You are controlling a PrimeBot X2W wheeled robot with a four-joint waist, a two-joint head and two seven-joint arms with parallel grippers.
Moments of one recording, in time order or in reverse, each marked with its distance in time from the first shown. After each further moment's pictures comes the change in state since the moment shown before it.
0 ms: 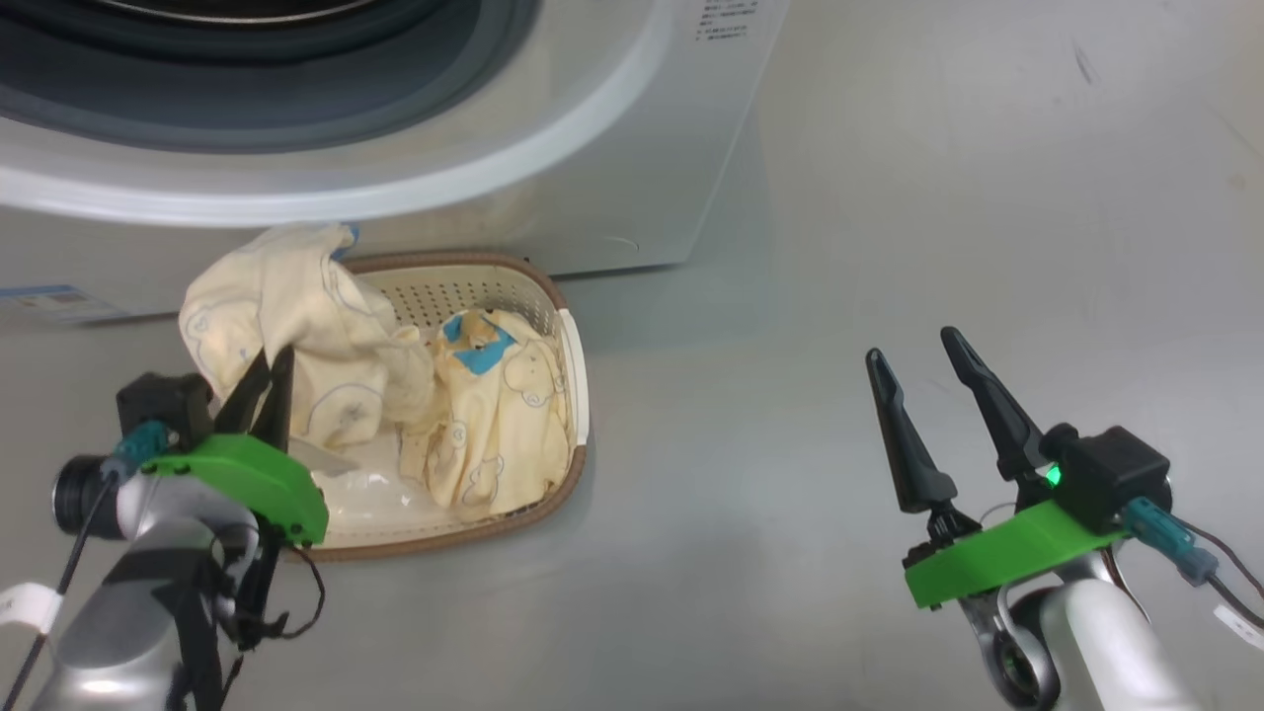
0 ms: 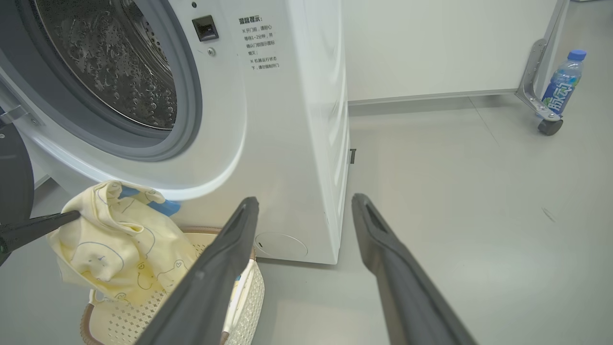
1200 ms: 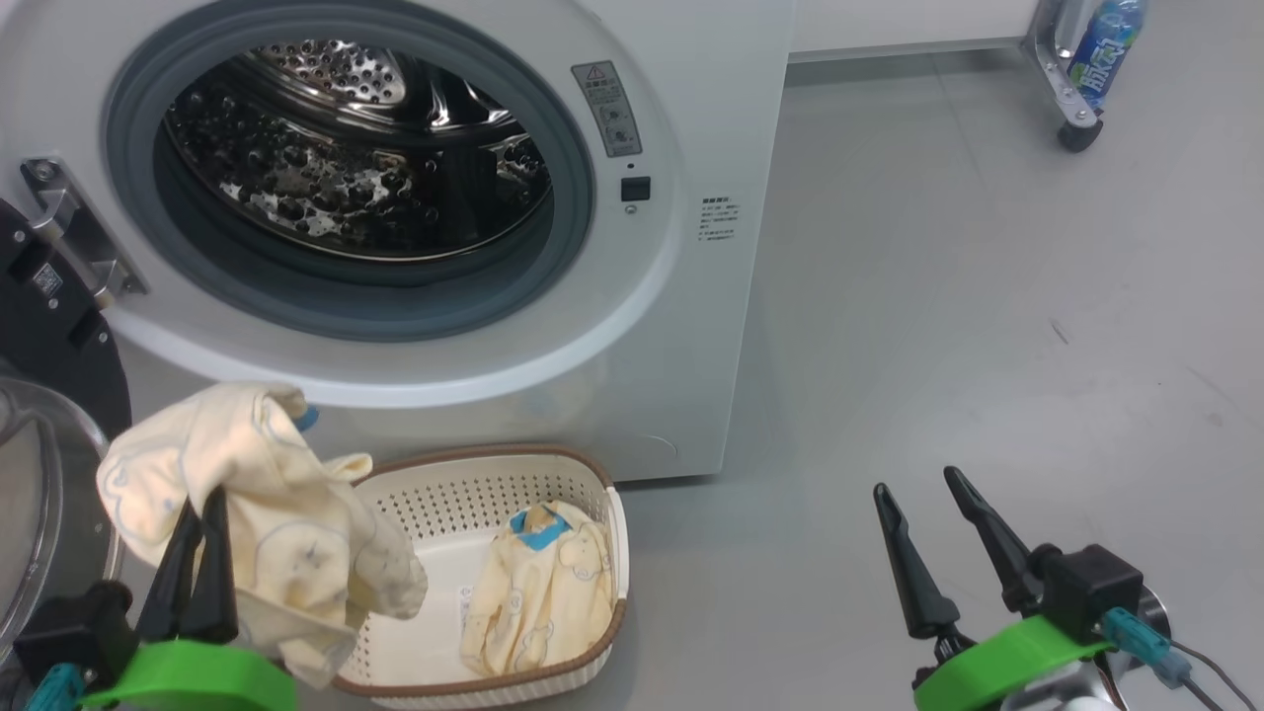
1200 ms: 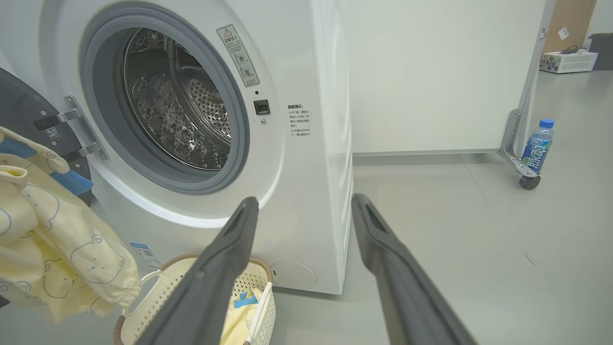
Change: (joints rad) left arm 0.598 0.074 0.281 -0.720 0.053 0.233 0.021; right arm 0.188 0.000 -0.016 0.040 -0.025 0.000 0.000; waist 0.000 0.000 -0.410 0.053
